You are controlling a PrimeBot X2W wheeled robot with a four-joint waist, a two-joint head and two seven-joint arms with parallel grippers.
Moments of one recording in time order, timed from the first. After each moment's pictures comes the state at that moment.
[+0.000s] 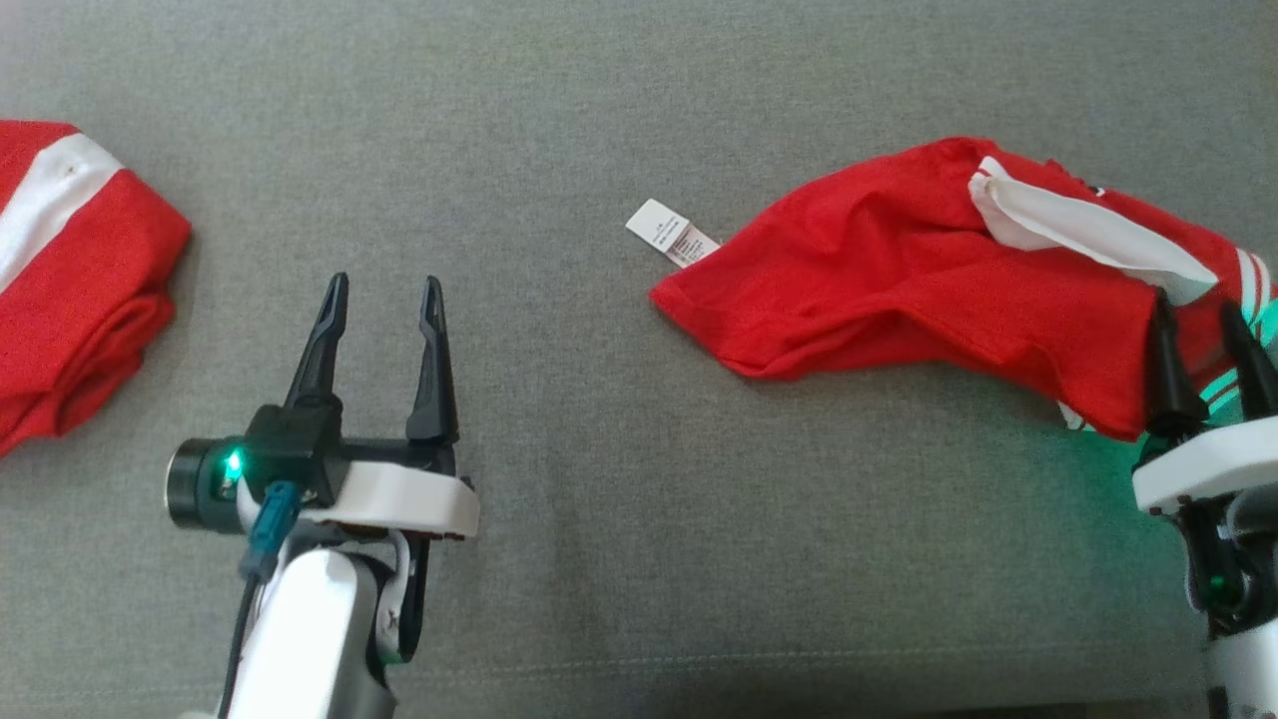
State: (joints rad) left arm -0.19 0.07 -0.27 0.10 -0.11 0.17 -0.26; right arm -0.19 -0.22 -0.12 0.25 0.44 0.13 0.04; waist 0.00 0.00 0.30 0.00
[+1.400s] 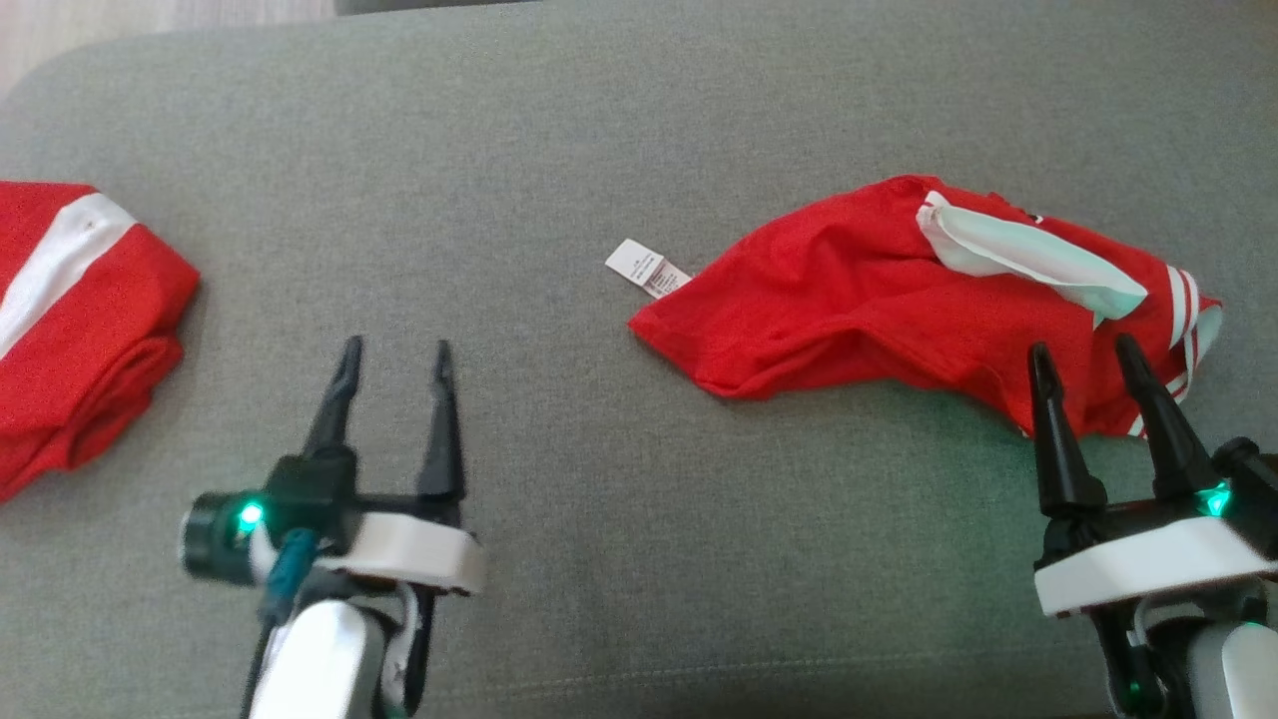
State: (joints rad) left arm -0.10 0.09 -0.29 0.10 -0.12 0.18 -0.26; right arm 0.05 -0.10 0.00 -0.16 0.24 0.13 0.04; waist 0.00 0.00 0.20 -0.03
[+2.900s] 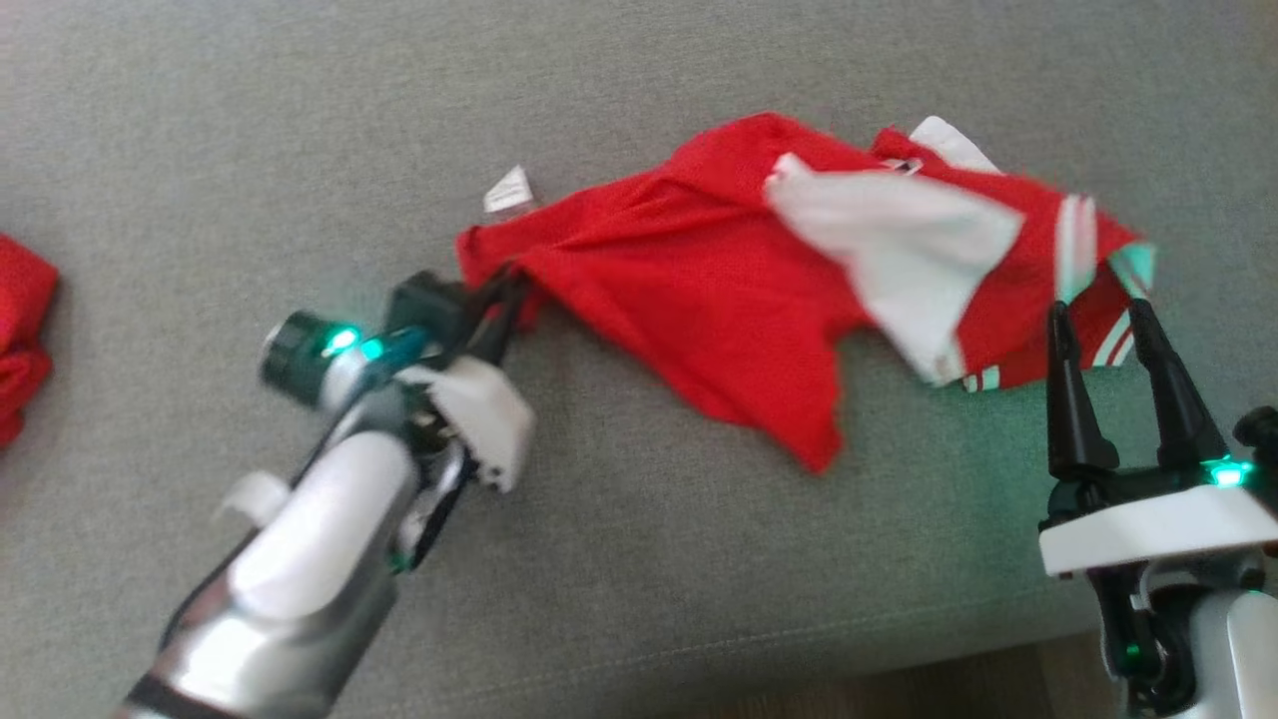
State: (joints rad) left arm -0.57 0.22 -0.71 0.46 -0.33 0.08 -0.09; right arm -0.01 -0.07 -0.03 -0.13 0.29 0.13 0.03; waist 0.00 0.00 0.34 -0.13
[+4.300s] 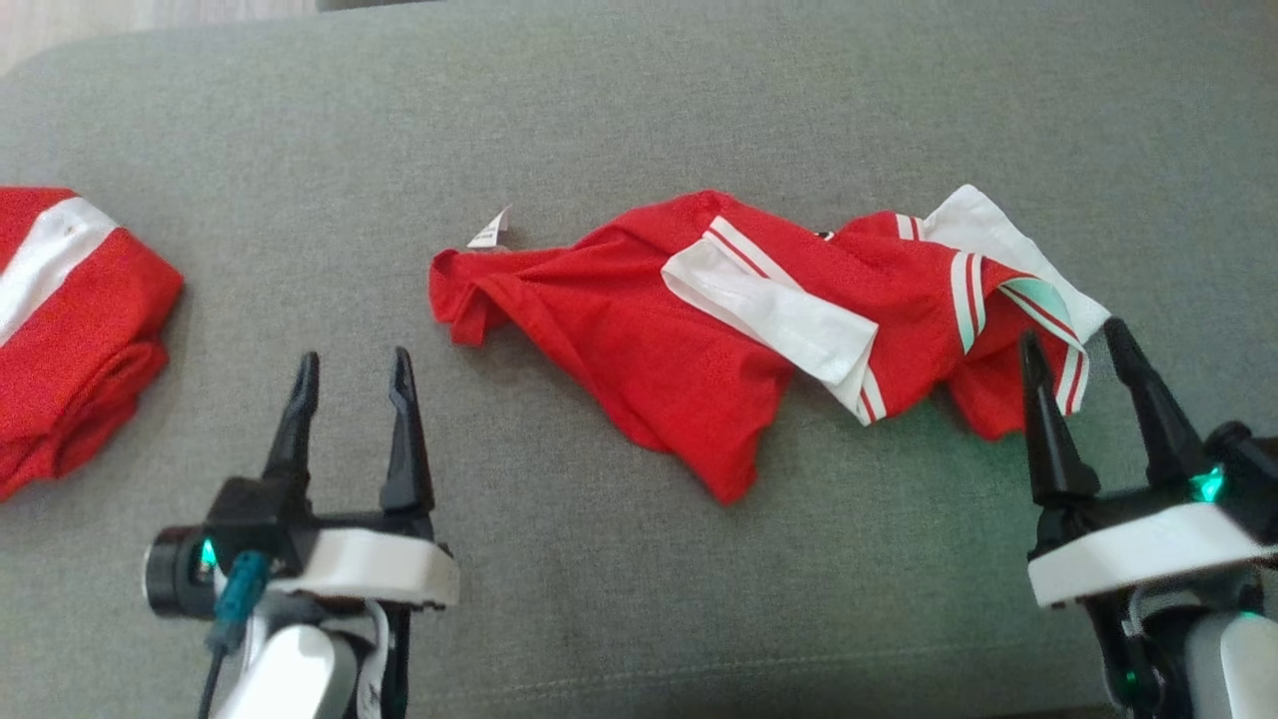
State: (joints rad) left arm -0.10 0.25 -0.42 -0.02 -0.33 0.38 -0.25; right arm 0.02 -0.10 0.00 -0.18 0.23 0.13 0.08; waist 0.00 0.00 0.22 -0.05
